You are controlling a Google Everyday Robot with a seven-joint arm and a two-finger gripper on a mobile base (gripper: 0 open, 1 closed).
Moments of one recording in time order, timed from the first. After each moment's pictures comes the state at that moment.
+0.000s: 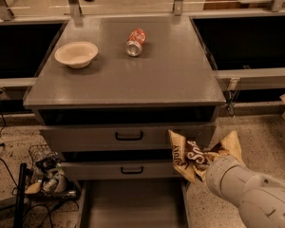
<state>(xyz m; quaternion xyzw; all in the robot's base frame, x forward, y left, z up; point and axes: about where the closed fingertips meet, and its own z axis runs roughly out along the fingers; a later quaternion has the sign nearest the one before) 0.438 -0.174 0.697 -0.39 0.82 -0.07 0.42</state>
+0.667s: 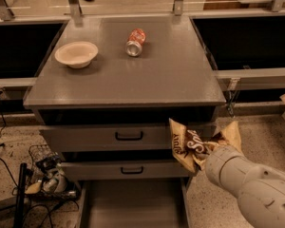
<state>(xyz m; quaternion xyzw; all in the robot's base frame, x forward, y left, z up) 0.459 -0.177 0.718 -0.38 0.81 -0.07 0.45</state>
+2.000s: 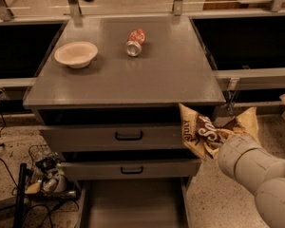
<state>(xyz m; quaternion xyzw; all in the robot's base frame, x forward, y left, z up) 0.462 -0.193 0.779 -0.37 0.78 -0.12 0.49</state>
